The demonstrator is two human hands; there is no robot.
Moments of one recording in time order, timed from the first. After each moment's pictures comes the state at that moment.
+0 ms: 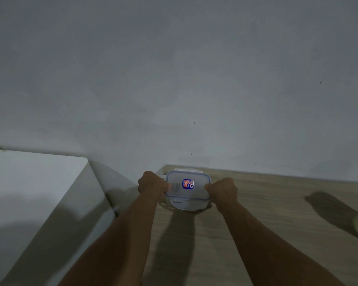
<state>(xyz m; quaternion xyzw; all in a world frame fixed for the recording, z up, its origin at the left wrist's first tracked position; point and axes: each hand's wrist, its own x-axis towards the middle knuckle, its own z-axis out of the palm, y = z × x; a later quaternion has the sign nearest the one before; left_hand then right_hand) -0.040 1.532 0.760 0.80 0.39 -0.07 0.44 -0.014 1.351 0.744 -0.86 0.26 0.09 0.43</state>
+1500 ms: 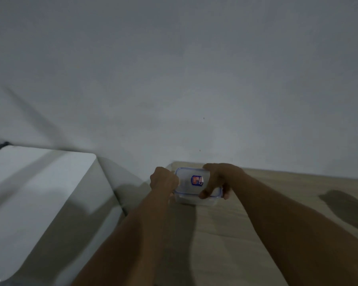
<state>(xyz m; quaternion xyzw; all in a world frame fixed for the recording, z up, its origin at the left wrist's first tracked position) -0.038 1.527 0.756 0.79 0.38 -0.06 0.48 0.014 1.369 0.802 -0.92 -0.10 0.36 0.10</state>
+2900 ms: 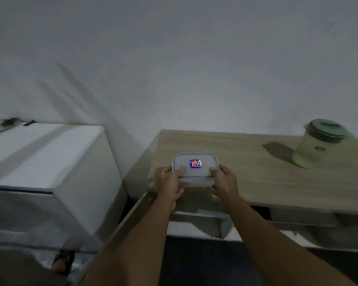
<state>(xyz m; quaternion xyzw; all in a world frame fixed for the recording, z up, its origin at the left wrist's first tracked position) -0.298 1.400 0.755 0.55 0.31 0.02 0.77 -0.254 1.258 0.733 -0.73 0.18 0.04 0.66</state>
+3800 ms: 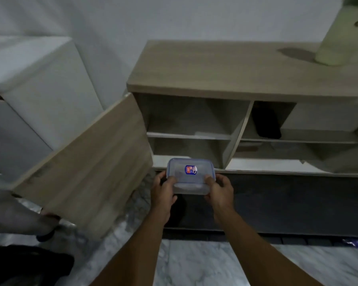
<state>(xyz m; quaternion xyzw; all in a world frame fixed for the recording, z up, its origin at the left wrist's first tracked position) -0.451 1.372 0.463 0.56 0.37 -0.02 0.74 -0.429 1.237 0.440 -0.66 0.26 0.06 0.70</state>
